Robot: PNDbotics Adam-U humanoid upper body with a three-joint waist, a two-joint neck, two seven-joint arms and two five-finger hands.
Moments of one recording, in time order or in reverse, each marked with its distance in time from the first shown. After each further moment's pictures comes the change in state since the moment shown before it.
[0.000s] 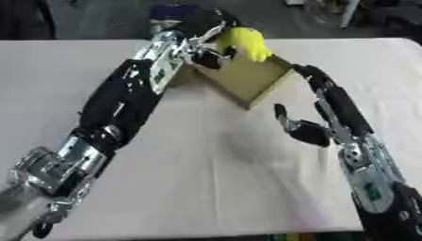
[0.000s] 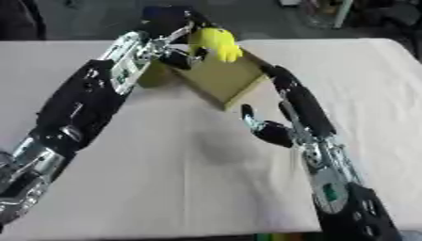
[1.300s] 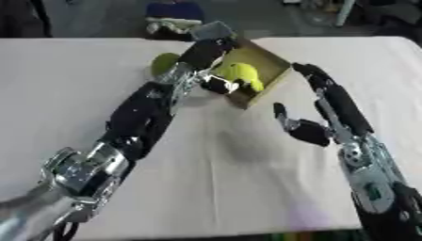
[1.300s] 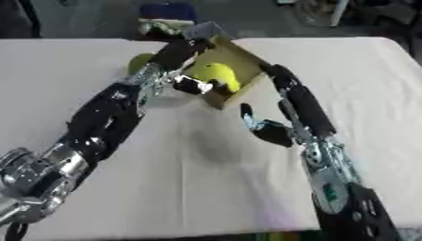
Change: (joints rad) left arm -0.022 -0.064 0.062 0.224 -0.232 -0.035 0.304; right arm -0.004 0.007 0.004 0.000 -0.007 -0.001 0.002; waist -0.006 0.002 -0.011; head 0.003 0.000
